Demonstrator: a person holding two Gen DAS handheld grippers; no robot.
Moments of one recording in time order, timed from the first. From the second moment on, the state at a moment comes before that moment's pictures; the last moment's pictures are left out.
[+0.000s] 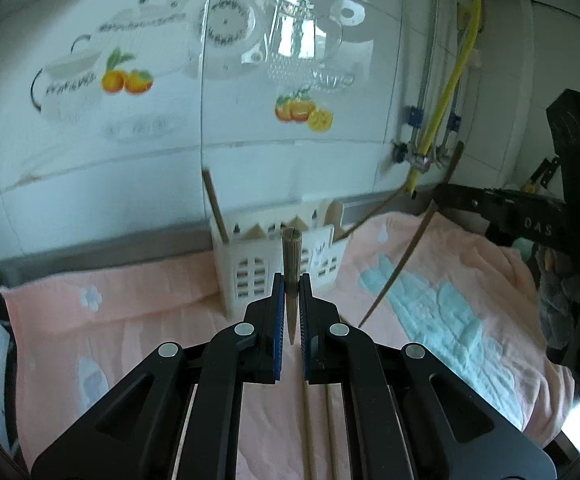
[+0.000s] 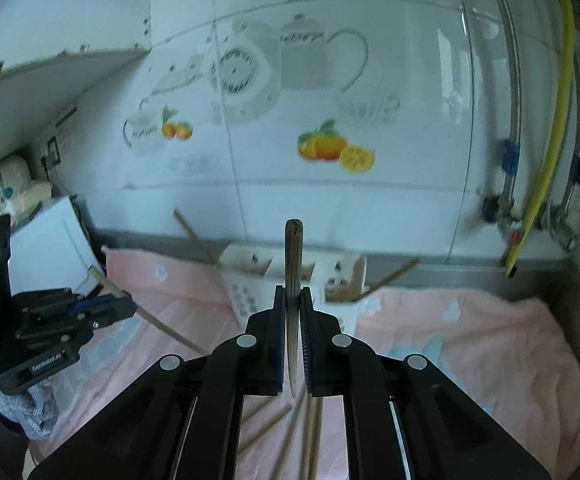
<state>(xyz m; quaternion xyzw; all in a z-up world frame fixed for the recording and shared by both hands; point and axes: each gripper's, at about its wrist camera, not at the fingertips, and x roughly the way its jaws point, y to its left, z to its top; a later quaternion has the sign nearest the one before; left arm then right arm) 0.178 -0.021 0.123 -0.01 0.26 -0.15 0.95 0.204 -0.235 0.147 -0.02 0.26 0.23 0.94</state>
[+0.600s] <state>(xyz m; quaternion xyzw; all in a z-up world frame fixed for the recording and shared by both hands) 0.215 -0.030 0.211 0.02 0.18 -0.13 0.97 0.278 -0.235 0.210 0.00 0.21 0.19 0.96</state>
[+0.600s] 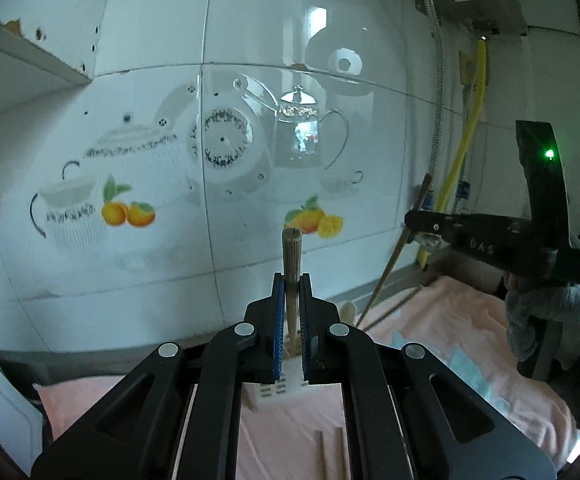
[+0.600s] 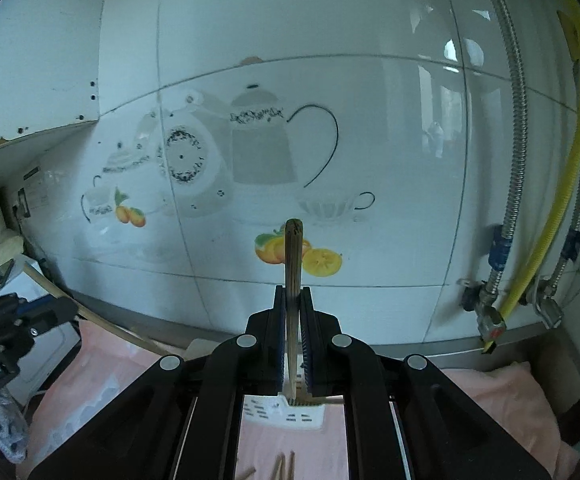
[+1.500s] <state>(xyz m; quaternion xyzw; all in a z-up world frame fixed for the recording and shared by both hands) 0.223 -0.009 0.154 0.01 0.23 -0.11 0.97 0.256 -0.249 0.148 -0.01 0.23 0.20 0.95</state>
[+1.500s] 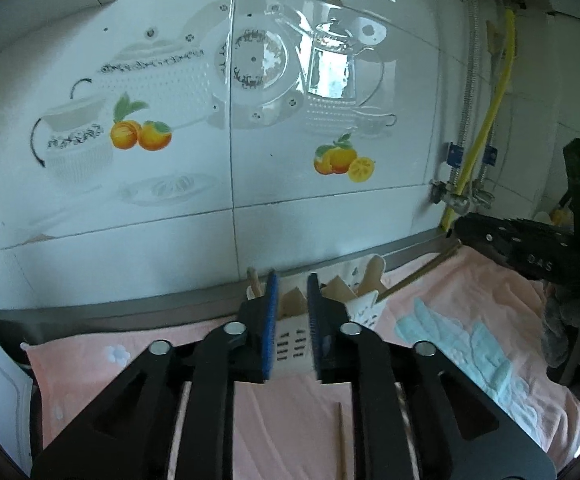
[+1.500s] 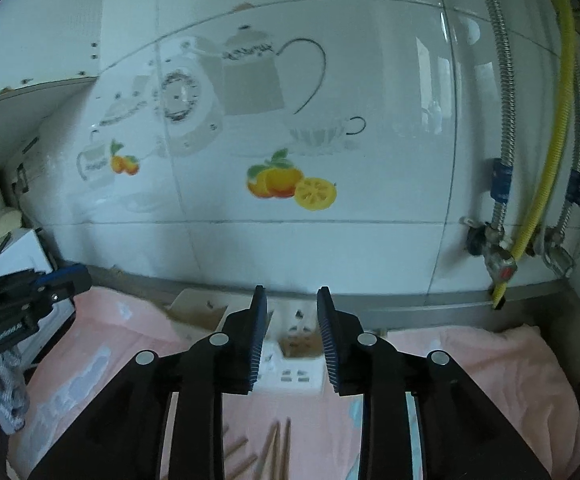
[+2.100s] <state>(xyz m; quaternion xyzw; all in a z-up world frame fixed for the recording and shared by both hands) 0.130 -0.004 0.079 -0.02 0.28 -0.11 0.95 0.151 -0.273 0.028 -0.02 0.32 0.20 0.93</state>
